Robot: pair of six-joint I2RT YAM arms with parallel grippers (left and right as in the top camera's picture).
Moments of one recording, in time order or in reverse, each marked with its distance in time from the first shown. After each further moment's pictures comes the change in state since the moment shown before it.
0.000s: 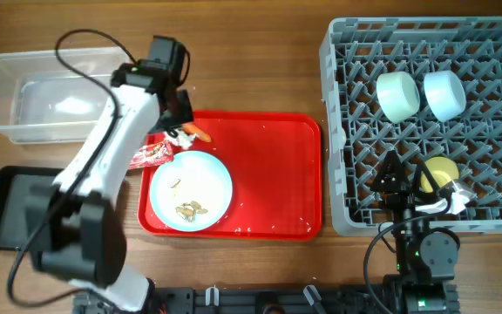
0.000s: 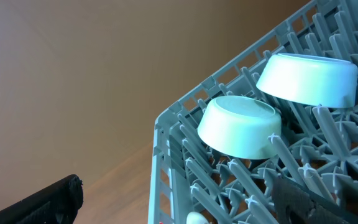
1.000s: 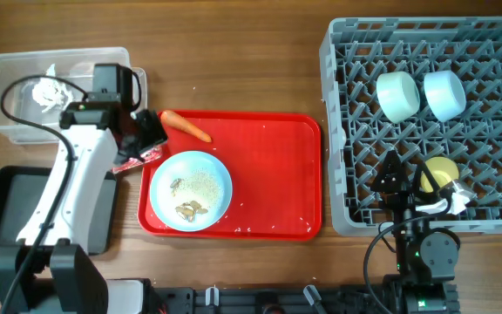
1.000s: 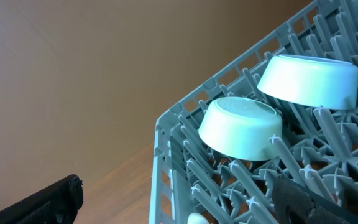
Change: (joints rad) left arm 0.197 -0.229 -0.279 0.083 0.143 -0.046; right arm 0.000 -0.002 0.000 0.003 0.000 0.000
